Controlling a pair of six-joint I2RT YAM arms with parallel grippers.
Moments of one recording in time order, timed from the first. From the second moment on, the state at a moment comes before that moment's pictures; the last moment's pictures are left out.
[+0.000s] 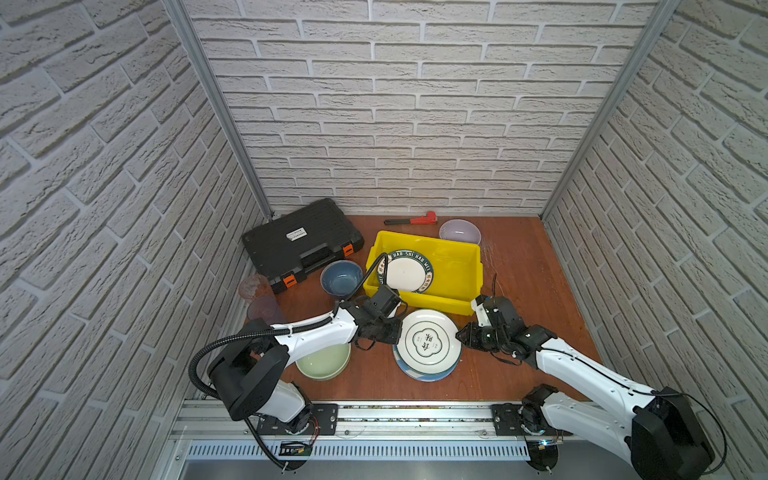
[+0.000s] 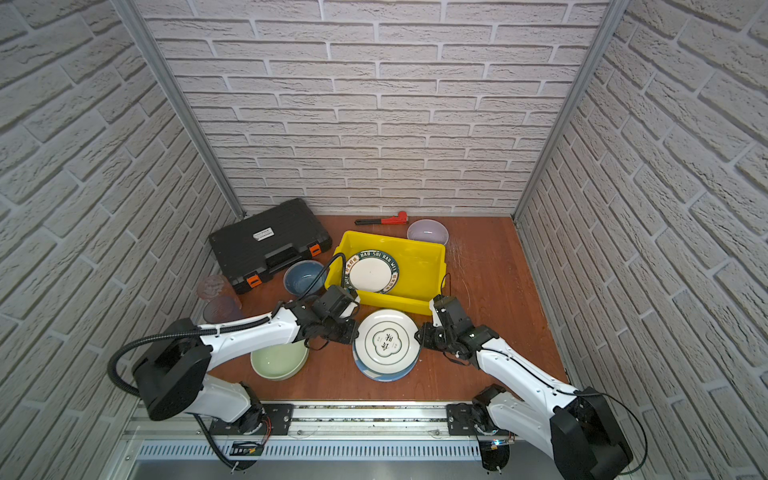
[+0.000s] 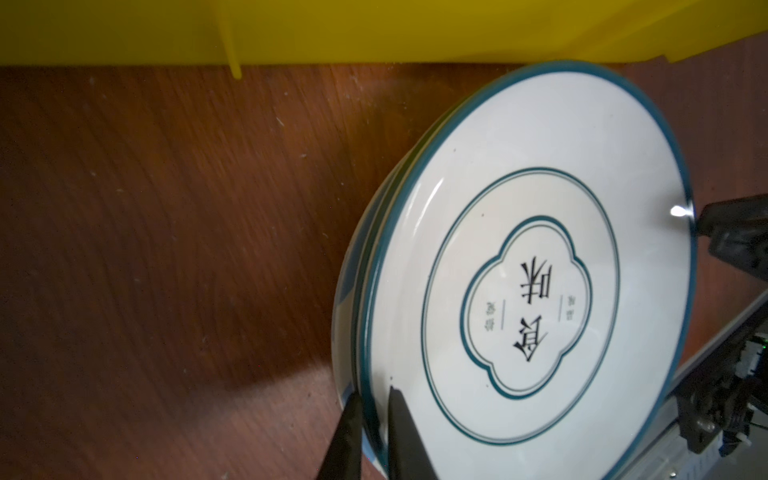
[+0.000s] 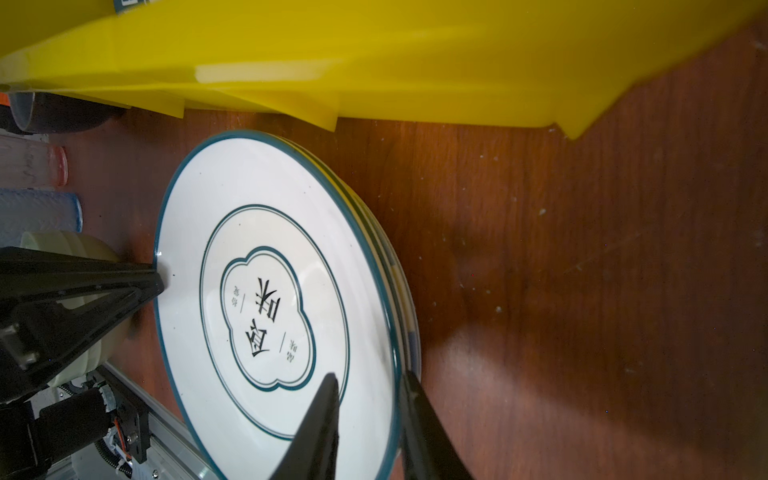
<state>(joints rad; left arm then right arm) -0.83 1.47 0.79 -0.42 0.16 -0.53 0.45 1.03 0.46 -0.42 -0.24 0.70</state>
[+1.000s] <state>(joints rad) -0.83 1.50 0.79 -0.32 0.19 -0.54 0.45 0.87 0.52 -0.66 -0.19 0.71</state>
